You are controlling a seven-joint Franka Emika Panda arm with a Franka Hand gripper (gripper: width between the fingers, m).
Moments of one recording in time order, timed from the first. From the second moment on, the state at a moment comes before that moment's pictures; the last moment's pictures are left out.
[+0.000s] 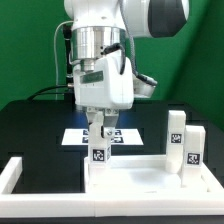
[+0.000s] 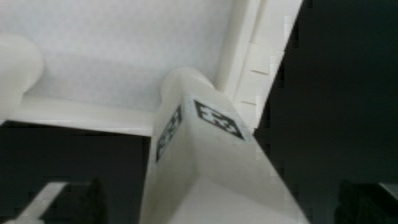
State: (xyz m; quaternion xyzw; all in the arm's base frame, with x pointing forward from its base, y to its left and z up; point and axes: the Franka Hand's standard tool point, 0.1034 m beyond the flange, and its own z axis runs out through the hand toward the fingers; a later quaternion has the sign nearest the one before) arm 0.627 -0.060 0.119 -0.82 0.56 -0.10 0.07
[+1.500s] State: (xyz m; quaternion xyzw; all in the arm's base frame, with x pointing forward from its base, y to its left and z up) arm 0.632 -0.060 0.117 -0.75 0.65 -0.03 0.07
